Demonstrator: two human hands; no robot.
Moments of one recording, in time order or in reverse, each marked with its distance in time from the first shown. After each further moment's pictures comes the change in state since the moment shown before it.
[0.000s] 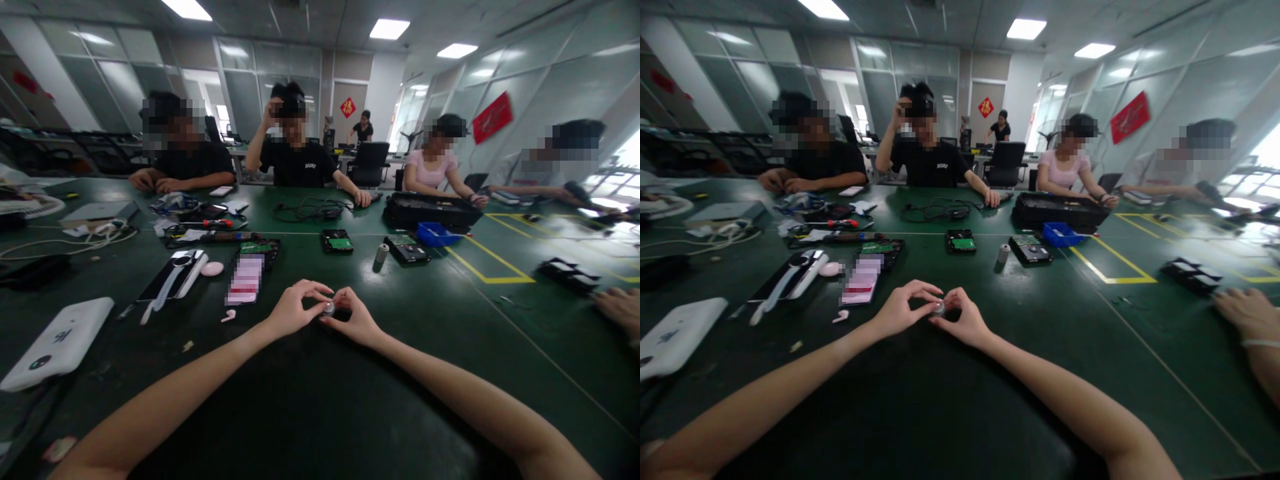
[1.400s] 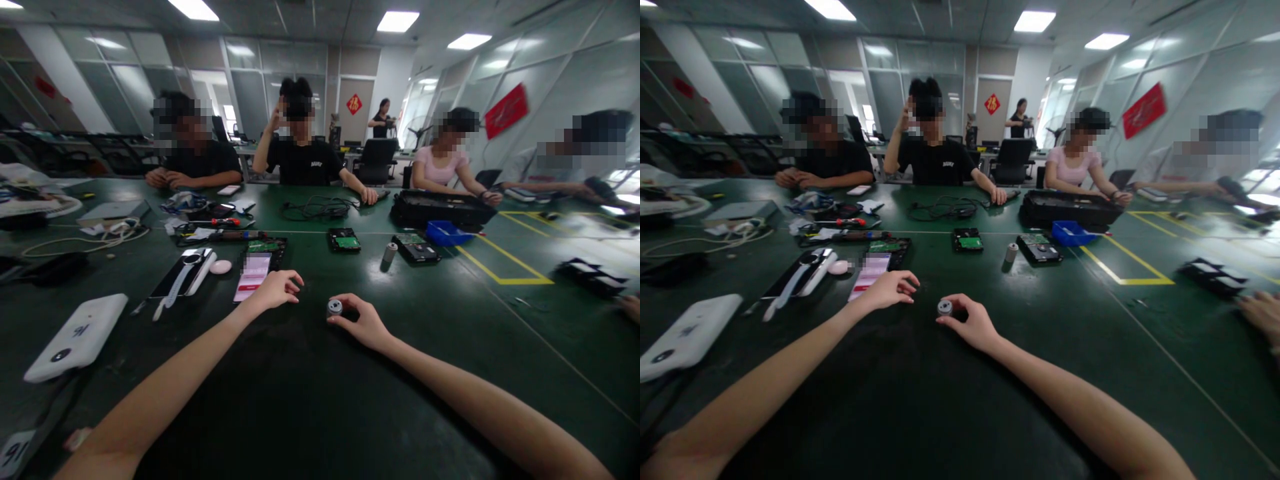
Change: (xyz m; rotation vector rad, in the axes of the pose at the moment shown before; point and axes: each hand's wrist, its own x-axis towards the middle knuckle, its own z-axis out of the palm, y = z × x) left_hand 0.012 -0.077 -0.045 0.047 -0.152 -0.378; right_hand -0.001 -0.004 0.000 -0.092 -0.042 0.012
